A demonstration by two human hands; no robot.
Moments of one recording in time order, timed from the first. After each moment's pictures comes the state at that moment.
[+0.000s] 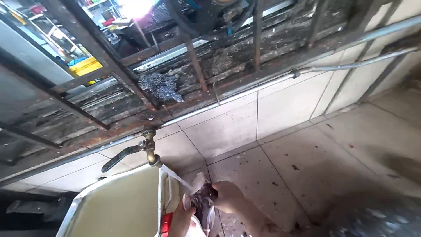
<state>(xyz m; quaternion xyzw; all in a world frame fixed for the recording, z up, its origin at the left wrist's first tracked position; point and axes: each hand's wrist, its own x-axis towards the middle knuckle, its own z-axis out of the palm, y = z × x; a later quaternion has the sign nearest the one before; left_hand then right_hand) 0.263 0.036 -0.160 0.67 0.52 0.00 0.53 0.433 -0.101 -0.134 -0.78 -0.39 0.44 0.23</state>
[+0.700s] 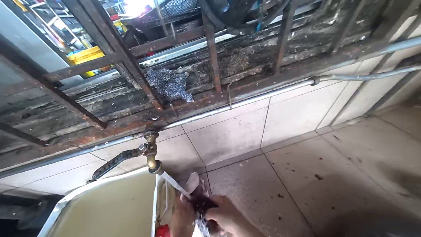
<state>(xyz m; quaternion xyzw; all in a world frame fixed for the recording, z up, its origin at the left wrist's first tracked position) 0.307 0.032 -0.166 0.78 0.56 -0.02 0.26 0.411 -0.101 -0.151 -0.71 -0.19 0.51 0.44</state>
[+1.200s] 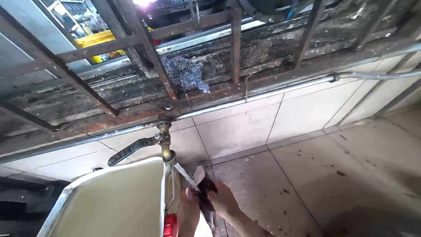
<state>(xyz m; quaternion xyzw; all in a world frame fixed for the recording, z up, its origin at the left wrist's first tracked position) 0.298 0.042 -0.165 0.75 0.55 0.00 0.36 0.409 -0.057 -0.169 -0.79 -0.18 0.45 0.38</state>
